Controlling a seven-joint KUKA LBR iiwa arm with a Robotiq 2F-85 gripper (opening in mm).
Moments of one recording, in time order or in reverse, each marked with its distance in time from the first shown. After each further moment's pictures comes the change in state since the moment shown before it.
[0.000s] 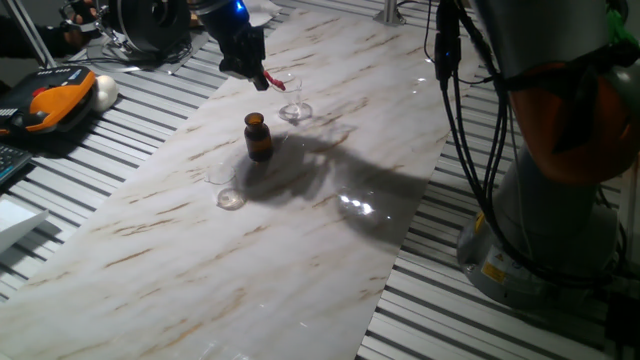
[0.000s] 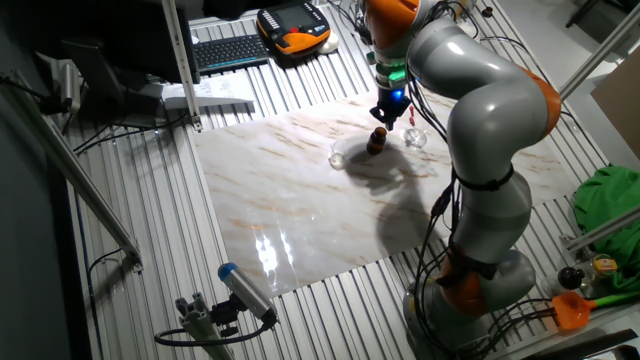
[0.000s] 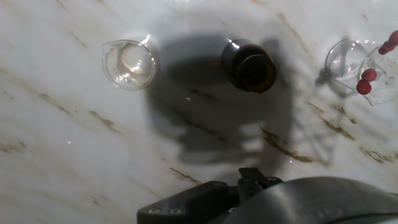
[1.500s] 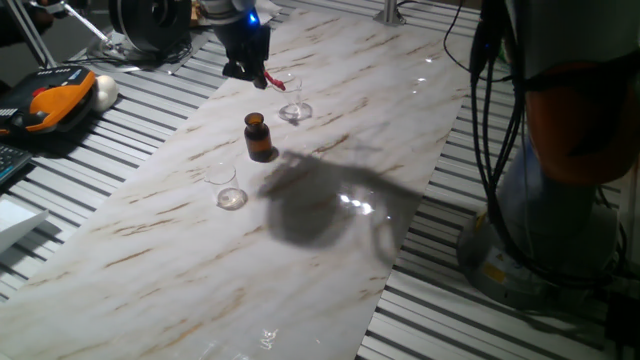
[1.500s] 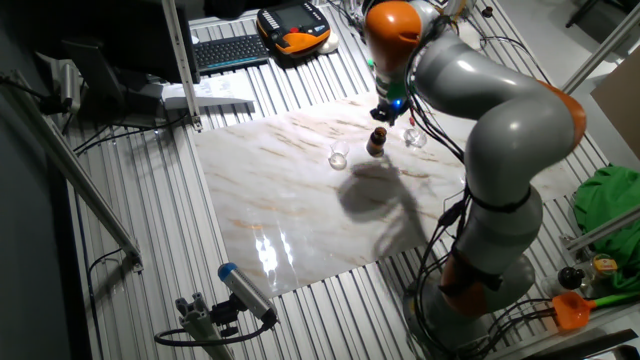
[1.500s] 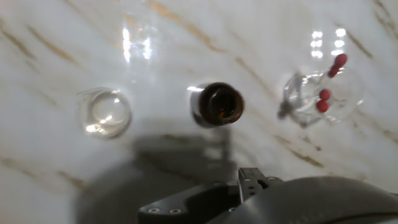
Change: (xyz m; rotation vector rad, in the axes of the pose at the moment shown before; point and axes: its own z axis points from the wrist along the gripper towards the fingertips) arm -0.013 -0.015 -0.010 0.158 -0.230 0.112
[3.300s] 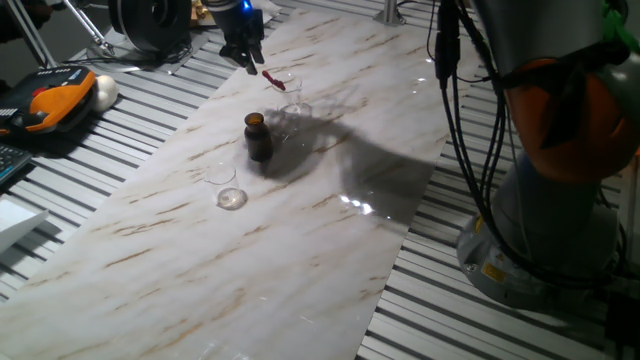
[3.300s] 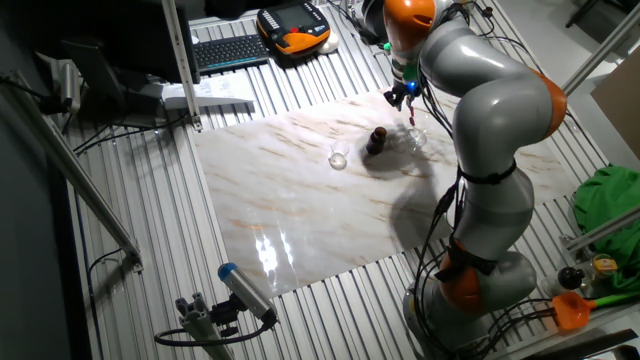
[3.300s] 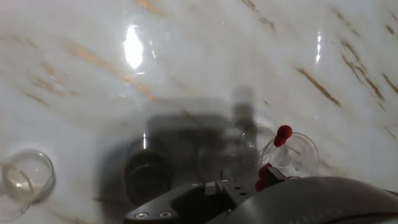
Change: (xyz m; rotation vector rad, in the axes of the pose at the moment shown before) arm -0.068 -0.072 0.059 -0.025 0.015 0.025
